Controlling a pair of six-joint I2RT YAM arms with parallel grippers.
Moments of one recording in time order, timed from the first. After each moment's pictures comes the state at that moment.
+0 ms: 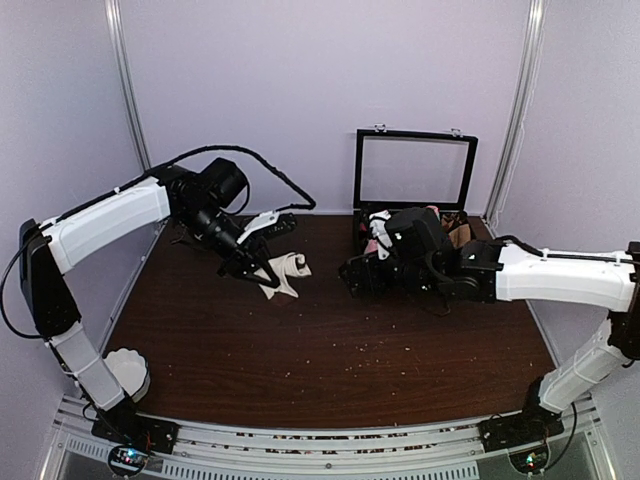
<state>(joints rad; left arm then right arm) -0.63 1.68 1.60 -1.11 0.74 0.75 0.98 1.45 1.12 -0.24 0.35 0.33</state>
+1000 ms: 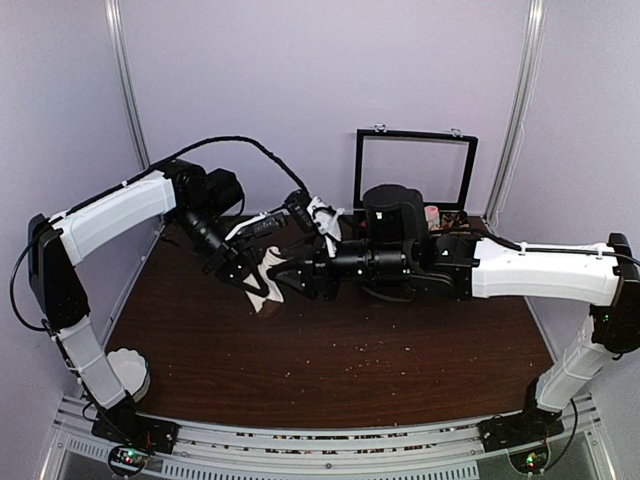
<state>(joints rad) -0.59 1.75 1.68 -1.41 0.99 0.83 1.09 1.58 1.29 0.07 -0.29 0.09</state>
